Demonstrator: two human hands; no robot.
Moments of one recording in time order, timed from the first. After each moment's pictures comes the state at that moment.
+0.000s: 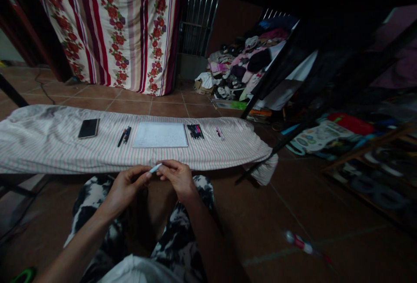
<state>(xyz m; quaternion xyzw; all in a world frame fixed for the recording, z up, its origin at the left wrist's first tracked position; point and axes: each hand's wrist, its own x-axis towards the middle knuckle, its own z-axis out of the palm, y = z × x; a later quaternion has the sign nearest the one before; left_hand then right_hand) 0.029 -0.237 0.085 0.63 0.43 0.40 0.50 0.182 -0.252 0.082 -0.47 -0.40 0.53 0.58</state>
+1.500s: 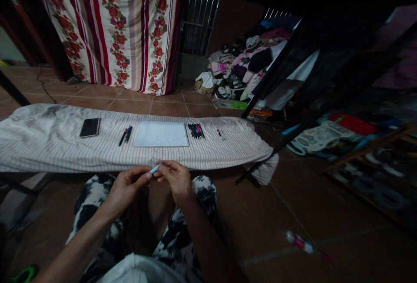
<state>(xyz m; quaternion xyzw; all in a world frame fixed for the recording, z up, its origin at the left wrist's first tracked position) 0.028 -0.241 0.086 0.57 0.43 0.40 0.57 0.167 -0.255 0.078 -0.46 -0.35 0.53 0.63</state>
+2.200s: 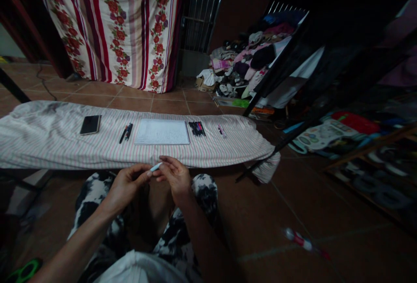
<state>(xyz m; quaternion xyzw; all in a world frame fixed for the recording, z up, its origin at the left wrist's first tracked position) 0.026 -0.241 0.082 0.59 0.44 0.40 0.54 0.165 -0.258 0.071 -0.43 -0.33 0.54 0.64</state>
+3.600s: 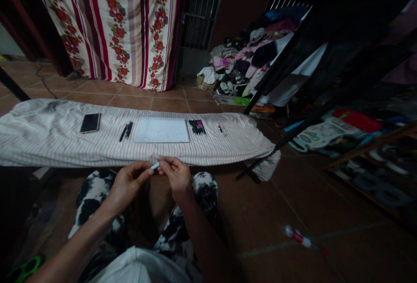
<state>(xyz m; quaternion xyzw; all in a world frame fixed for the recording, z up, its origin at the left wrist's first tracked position) 0.029 -0.244 0.079 0.62 0.47 0.41 0.48 0.165 -0.255 0.065 -0.48 -0.35 0.47 0.65</state>
